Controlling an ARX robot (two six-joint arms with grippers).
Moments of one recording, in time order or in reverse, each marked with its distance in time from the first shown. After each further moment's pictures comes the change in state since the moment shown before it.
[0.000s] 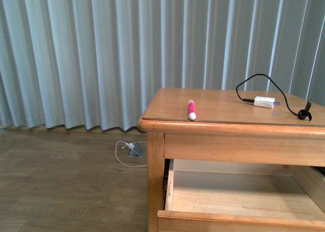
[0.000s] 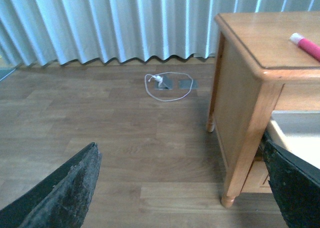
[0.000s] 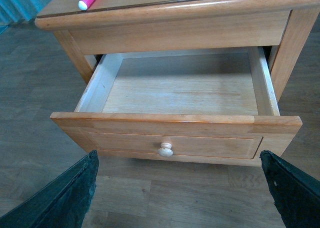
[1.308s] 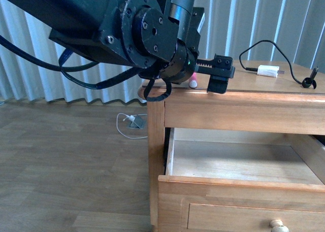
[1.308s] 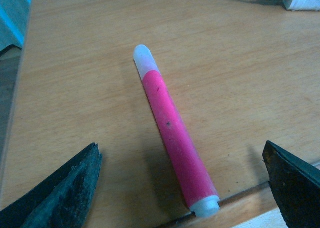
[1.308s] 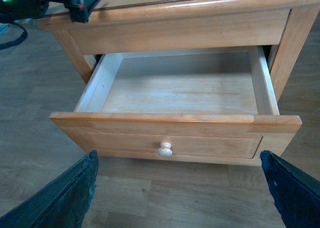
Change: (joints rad) left arm -0.307 1.304 1.328 -0.259 0.039 -0.007; right arm 0.000 0.000 0.000 0.000 0.000 0.000
